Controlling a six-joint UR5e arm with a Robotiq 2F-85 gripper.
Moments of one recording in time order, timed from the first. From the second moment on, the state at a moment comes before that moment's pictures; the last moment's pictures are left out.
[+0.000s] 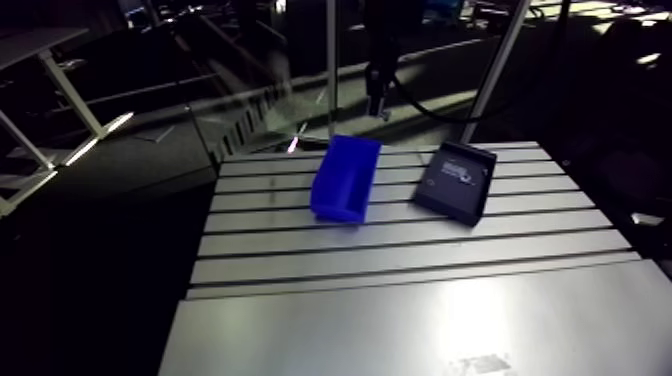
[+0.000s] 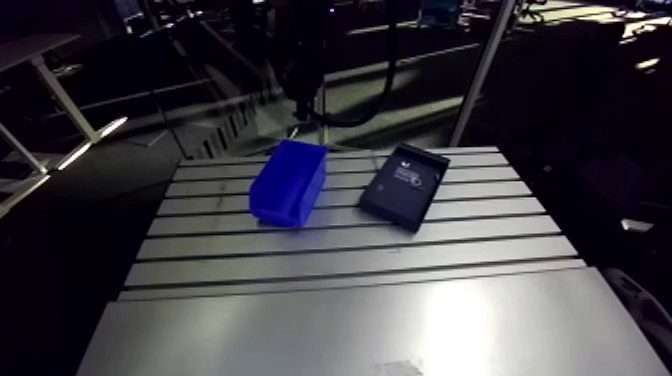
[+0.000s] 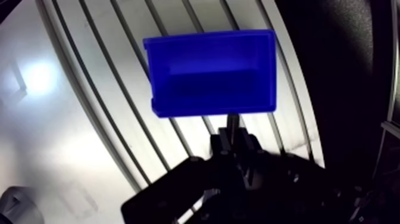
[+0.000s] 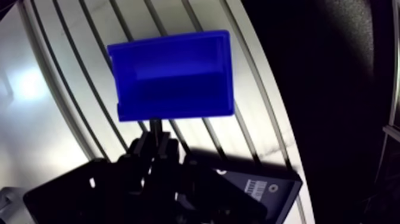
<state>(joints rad) -0.10 -1.21 1.54 -1.84 -1.51 -2.82</state>
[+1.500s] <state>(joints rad) -0.01 -1.06 1.65 -2.10 -1.57 -2.73</state>
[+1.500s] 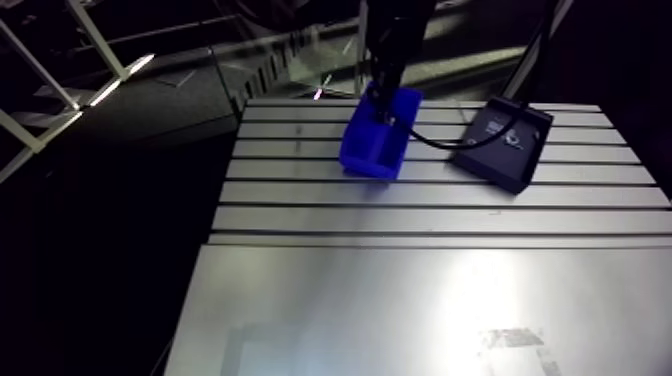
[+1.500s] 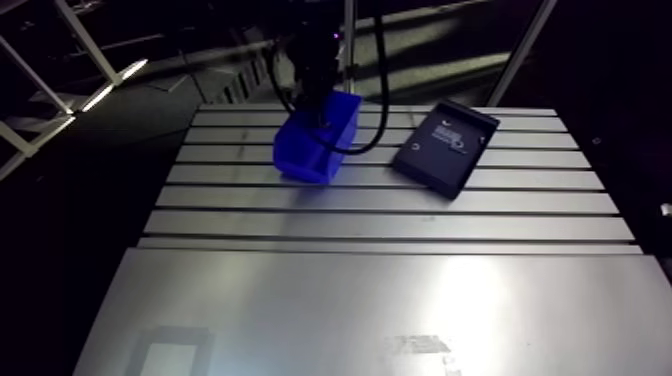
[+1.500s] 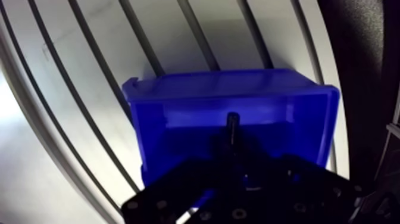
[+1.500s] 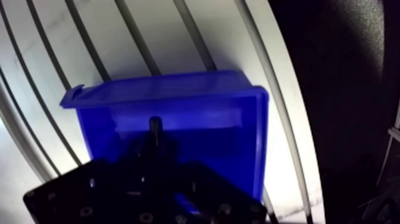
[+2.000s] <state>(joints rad) -0.01 -1.02 1.67 -2.15 -1.61 -2.72</state>
